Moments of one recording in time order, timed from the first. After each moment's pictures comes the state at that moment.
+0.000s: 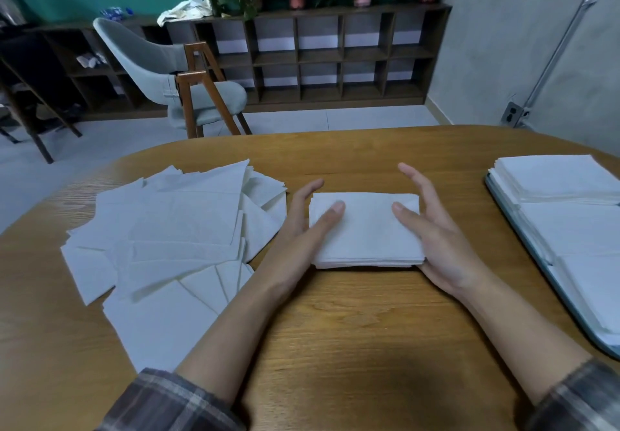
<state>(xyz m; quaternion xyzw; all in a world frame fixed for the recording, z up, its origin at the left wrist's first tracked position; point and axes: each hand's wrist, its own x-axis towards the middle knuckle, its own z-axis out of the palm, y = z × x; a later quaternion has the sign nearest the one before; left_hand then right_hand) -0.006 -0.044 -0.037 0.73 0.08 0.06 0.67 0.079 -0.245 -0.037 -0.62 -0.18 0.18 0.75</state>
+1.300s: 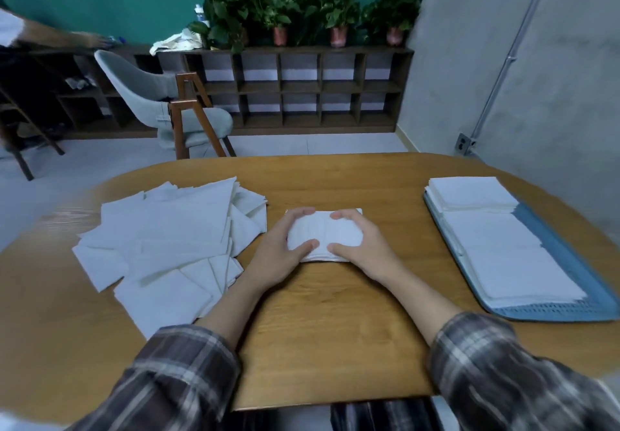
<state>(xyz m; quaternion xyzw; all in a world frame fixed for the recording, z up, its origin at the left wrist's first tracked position) -0.011 -0.046 -0.058 0.86 -0.01 0.14 0.48 0.070 -0.249 -0.057 -0.81 -0.27 0.07 0.53</state>
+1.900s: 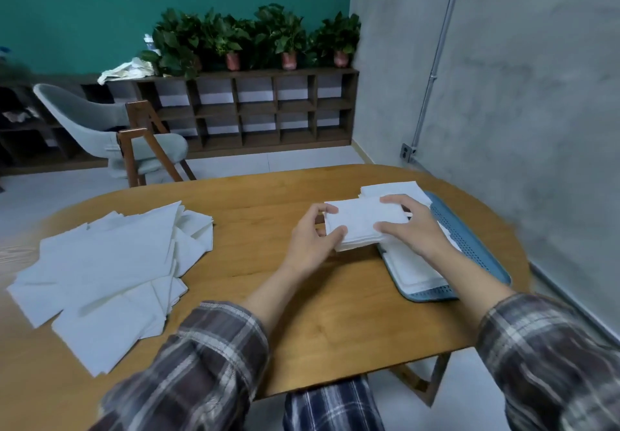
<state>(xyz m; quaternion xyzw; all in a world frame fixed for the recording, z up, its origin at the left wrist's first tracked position) 0.035 -0.205 -0.014 0.79 -0.01 0.14 0.60 0.089 -0.428 0.013 -0.84 -0.11 -0.03 0.52</state>
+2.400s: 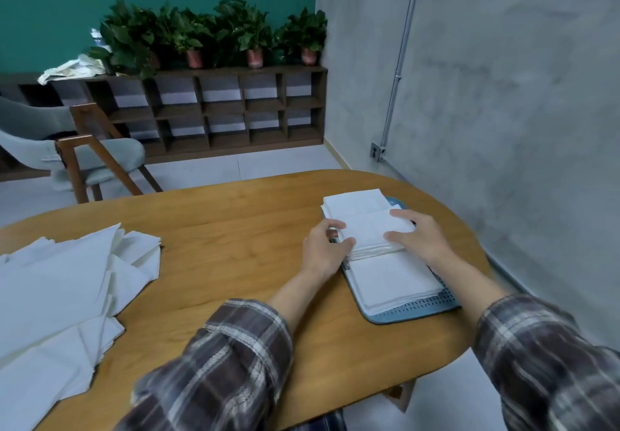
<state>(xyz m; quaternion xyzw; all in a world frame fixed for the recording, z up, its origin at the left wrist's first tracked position) 0.109 -0.297 -0.027 0.81 0.06 0.07 0.58 0.150 -0.513 -0.005 -0.88 0.02 -0.02 0.47</state>
